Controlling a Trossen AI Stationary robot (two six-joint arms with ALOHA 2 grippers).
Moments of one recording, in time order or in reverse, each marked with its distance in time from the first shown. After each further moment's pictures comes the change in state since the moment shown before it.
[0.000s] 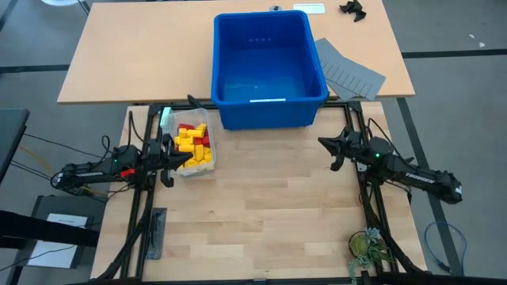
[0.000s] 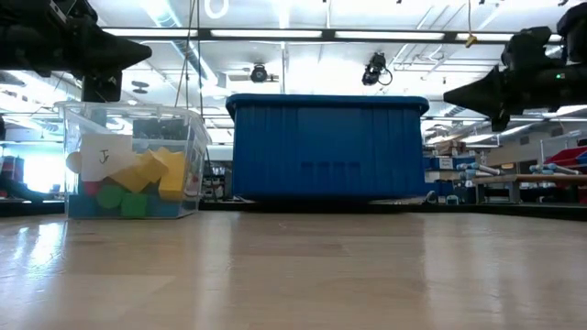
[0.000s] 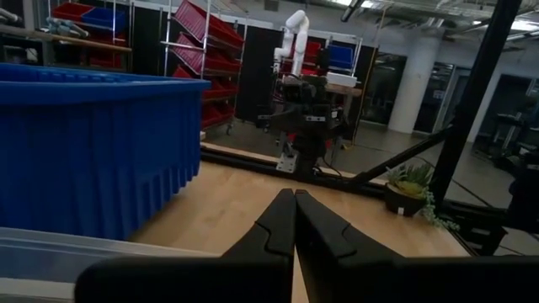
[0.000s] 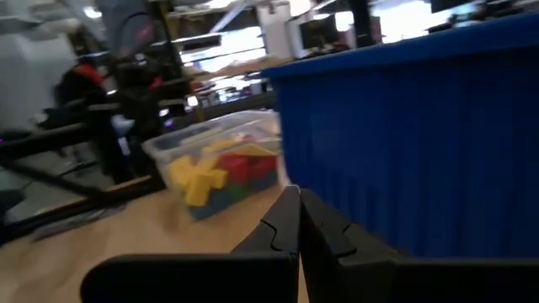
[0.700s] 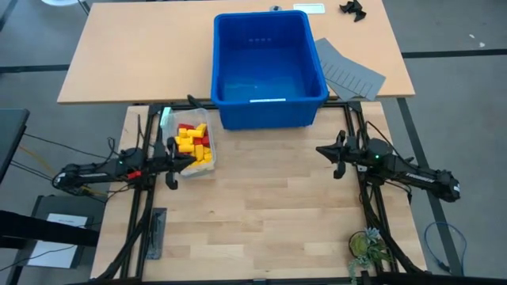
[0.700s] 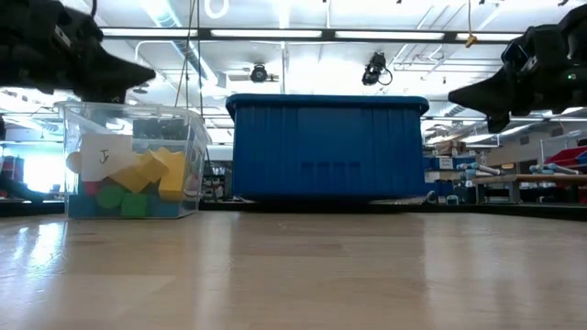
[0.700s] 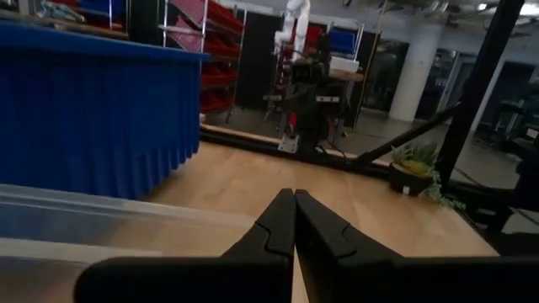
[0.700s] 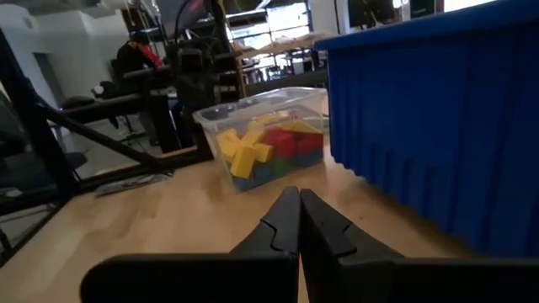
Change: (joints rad) left arm 0.000 0.000 -0.092 0.052 0.009 0.000; right arm 0.032 -0.035 -0.003 -0.082 -0.128 -0.013
